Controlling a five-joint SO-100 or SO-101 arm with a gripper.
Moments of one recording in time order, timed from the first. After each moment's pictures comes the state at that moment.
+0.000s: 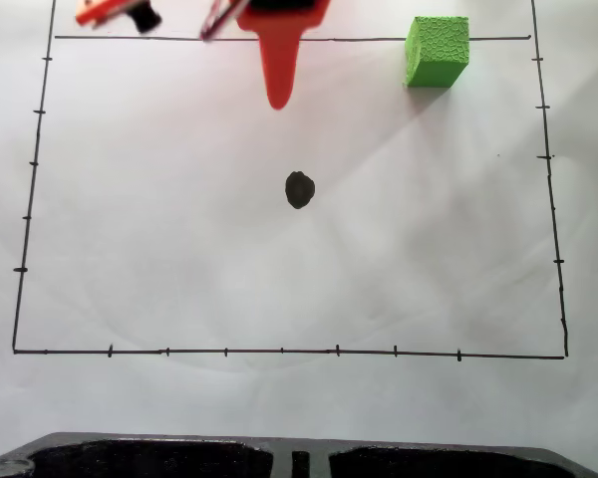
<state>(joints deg) -6.0 173.0 160.6 62.1 12.0</state>
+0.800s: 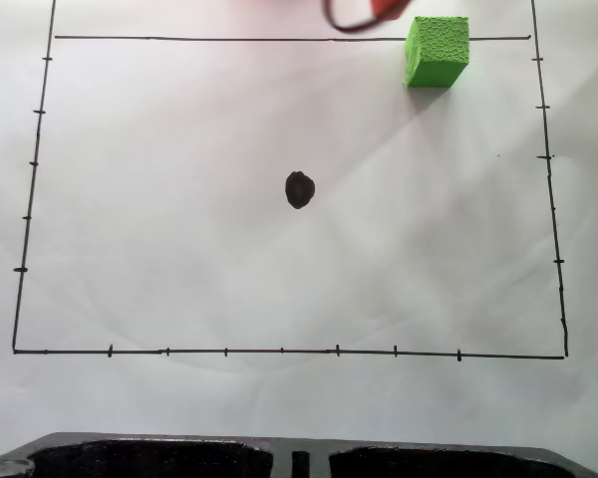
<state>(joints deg) -35.2 125.6 122.9 84.4 39.6</state>
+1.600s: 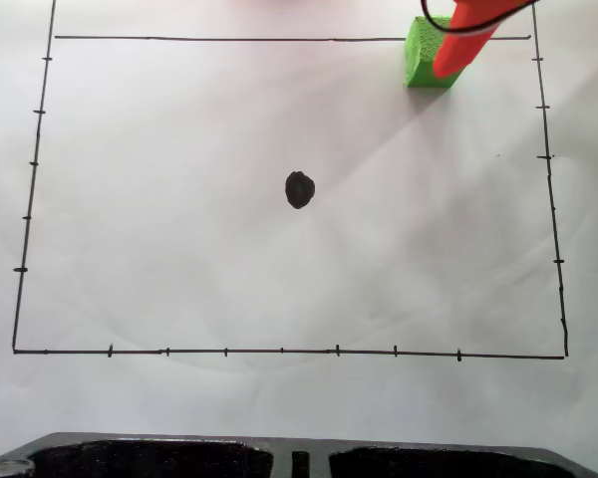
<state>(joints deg) -45.4 110.3 113.6 96.2 54.7</state>
